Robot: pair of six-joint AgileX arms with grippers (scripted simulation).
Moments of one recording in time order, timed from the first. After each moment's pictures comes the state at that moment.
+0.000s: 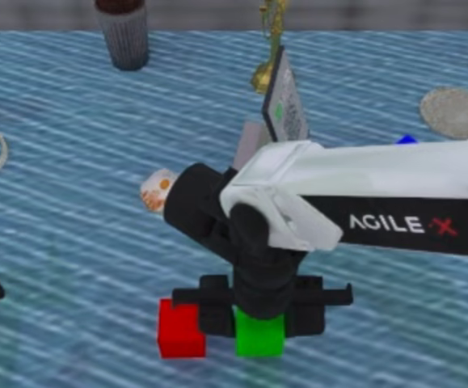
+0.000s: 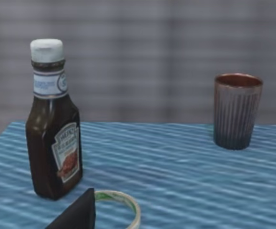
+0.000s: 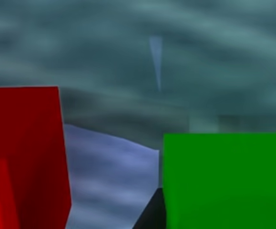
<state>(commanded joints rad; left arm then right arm) 0.02 0.00 0.00 0.00 0.00 0.00 0.94 2.06 1.41 -0.91 0.00 0.95</state>
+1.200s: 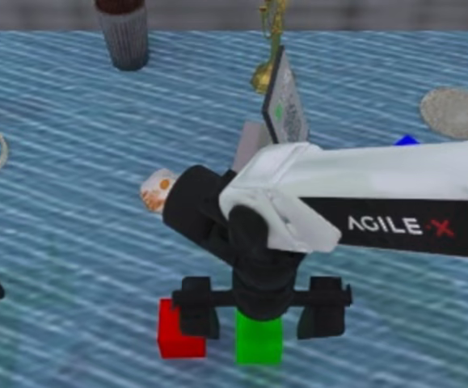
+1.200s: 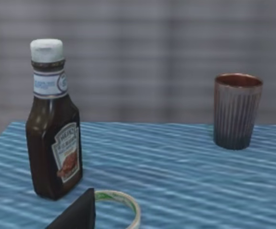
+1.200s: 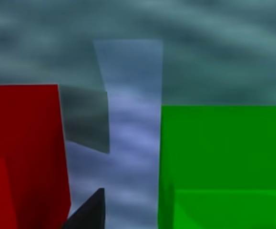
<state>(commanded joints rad) 0.02 0.00 0.00 0.00 0.00 0.00 0.94 2.06 1.41 -0.91 0.00 0.95</state>
